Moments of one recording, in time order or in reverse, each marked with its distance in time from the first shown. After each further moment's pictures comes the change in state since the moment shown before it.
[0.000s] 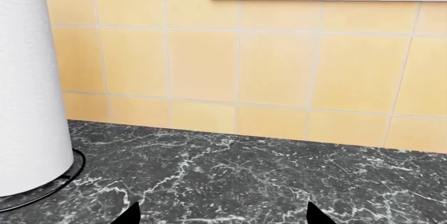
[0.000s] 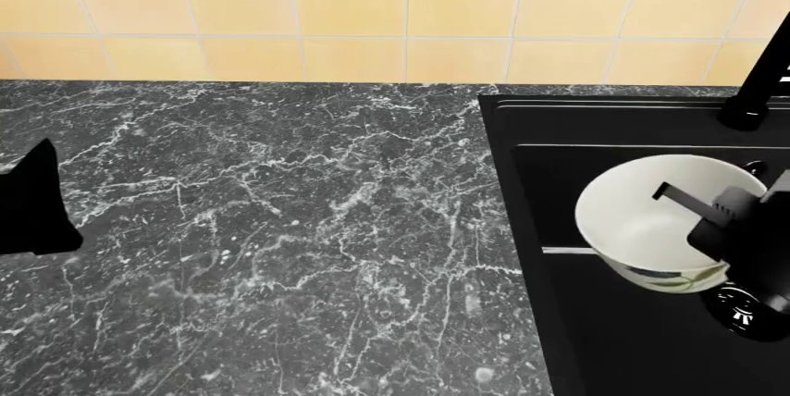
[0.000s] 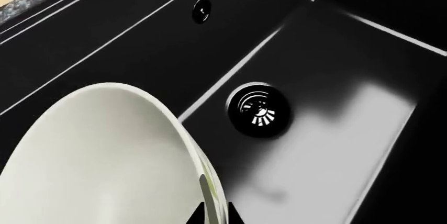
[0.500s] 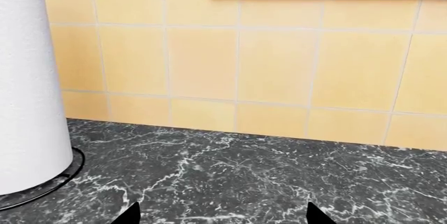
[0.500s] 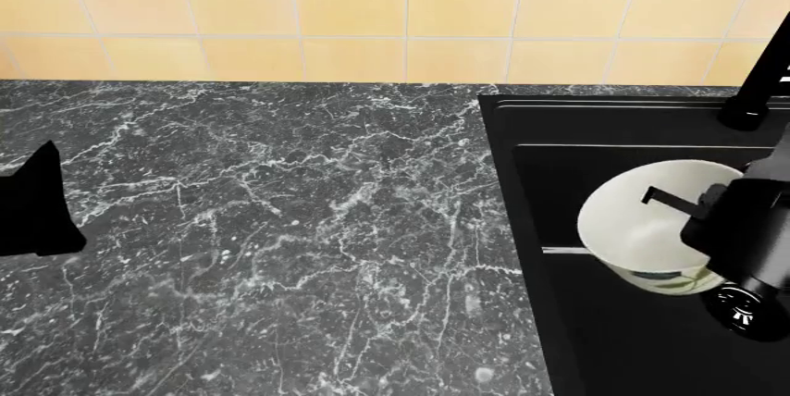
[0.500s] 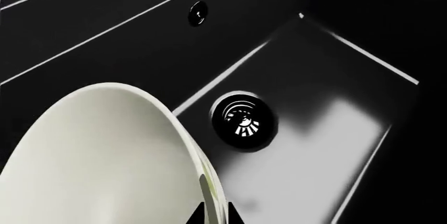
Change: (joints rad) left arm 0.004 0.003 0.008 0.000 0.010 0.001 0.004; right arm 0.061 -0.084 -0.086 0.124 0.017 0.121 0.006
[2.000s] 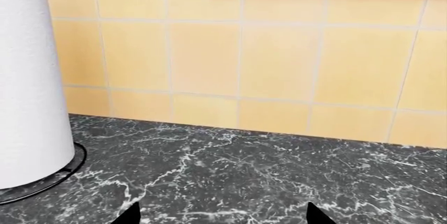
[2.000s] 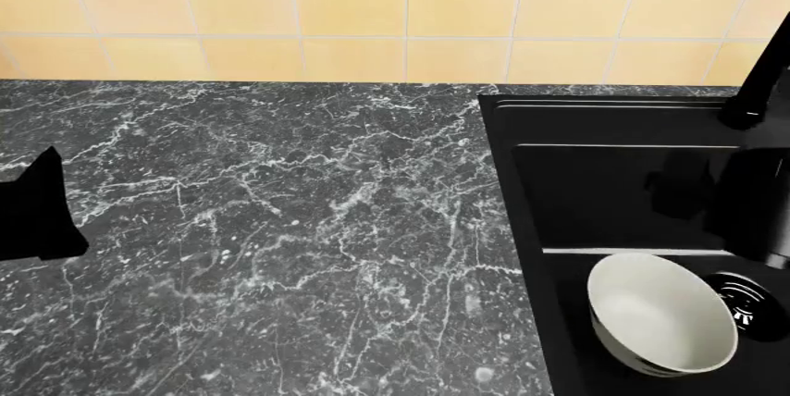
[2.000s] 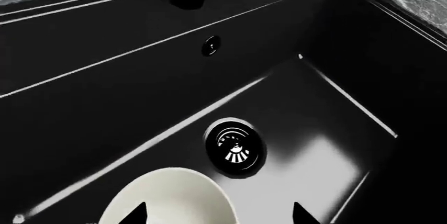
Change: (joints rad) left arm 0.022 0.012 -0.003 0.002 0.021 0.004 0.008; right arm 0.201 -0.049 -0.108 0.059 0.042 0.223 -0.022
